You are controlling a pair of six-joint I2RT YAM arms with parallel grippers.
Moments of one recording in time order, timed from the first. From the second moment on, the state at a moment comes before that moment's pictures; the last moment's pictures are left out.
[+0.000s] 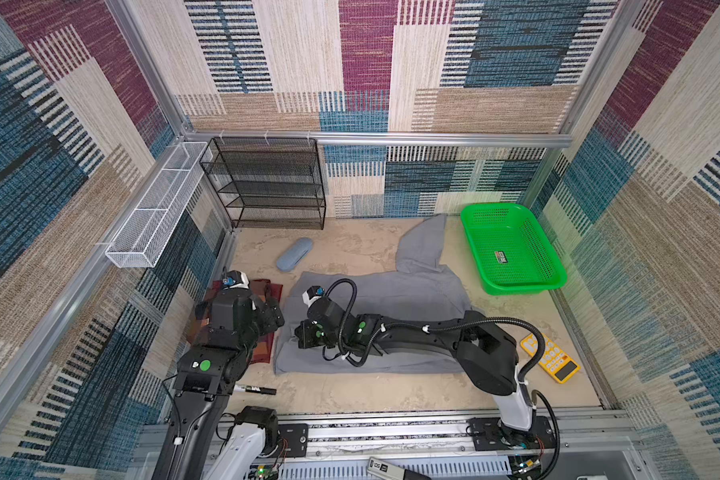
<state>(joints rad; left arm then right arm) -0.15 0.71 0.95 -0.90 -0.18 -0.39 1.17 2.08 1.53 -0.05 -0.02 0.88</state>
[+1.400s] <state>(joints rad) -0.32 1.24 0.81 -0.76 0.15 -0.66 0.71 1.20 0.41 -0.09 -0.05 0.98</state>
